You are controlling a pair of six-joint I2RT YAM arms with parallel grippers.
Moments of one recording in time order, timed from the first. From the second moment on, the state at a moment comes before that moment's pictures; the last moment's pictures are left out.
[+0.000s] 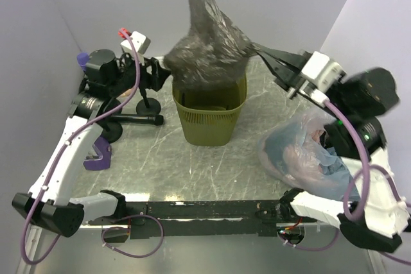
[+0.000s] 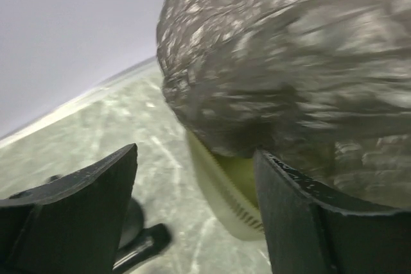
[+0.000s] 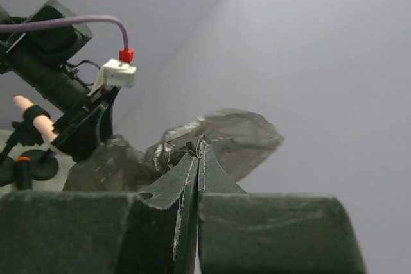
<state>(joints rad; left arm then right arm) -0.32 1.19 1.41 -0.35 0.30 0.01 0.59 1.07 1.75 -0.21 -0.53 -0.56</state>
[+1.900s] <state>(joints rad) -0.56 1.63 1.91 -0.58 0.40 -0.39 0.63 0.86 1.14 -0.38 -0.63 -0.58</state>
